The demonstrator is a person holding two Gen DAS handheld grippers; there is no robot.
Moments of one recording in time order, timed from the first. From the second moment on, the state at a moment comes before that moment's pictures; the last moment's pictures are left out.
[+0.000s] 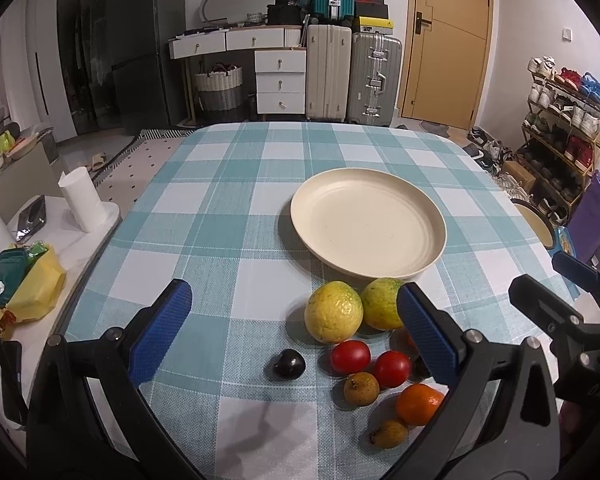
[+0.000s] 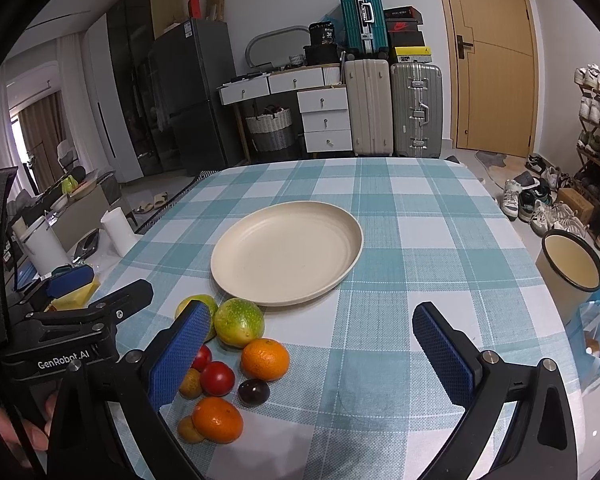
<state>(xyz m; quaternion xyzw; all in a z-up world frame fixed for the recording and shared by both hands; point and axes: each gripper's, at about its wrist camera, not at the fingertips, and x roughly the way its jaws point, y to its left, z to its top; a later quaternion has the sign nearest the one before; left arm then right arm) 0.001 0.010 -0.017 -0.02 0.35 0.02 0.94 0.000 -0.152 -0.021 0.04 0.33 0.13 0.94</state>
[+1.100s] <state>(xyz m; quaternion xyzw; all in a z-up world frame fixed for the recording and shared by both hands) 0.067 0.040 -0.082 -0.10 0.45 -0.09 0.89 0.033 -0.153 -0.059 0.05 0.36 0.13 0.92</state>
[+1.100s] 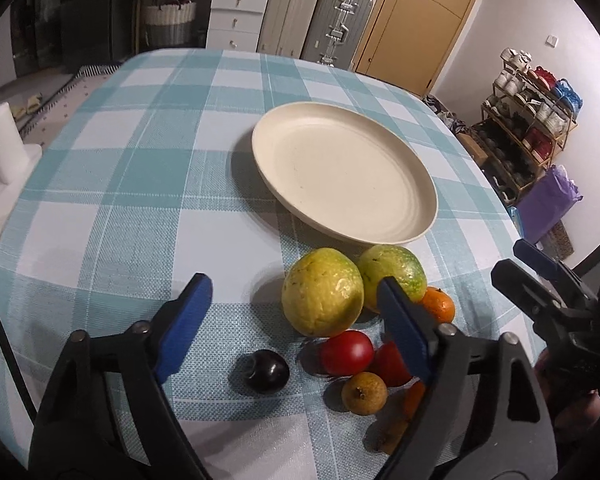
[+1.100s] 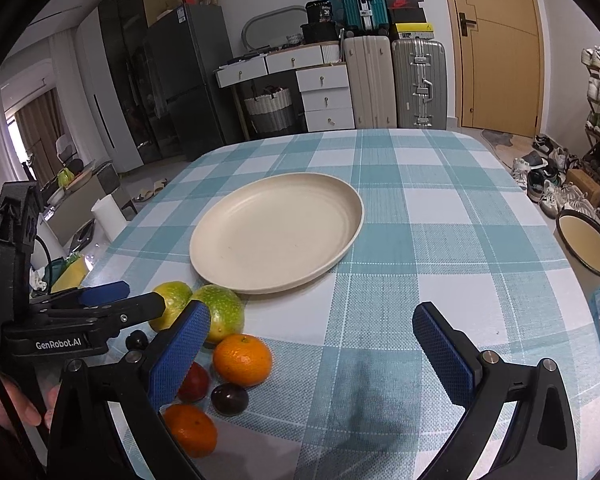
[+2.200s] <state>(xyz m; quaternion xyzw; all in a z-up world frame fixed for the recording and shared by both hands) 0.074 0.067 -0.089 -0.20 0.46 -0.20 0.84 0.055 -0.133 -0.070 0.07 0.39 0.20 0.89</state>
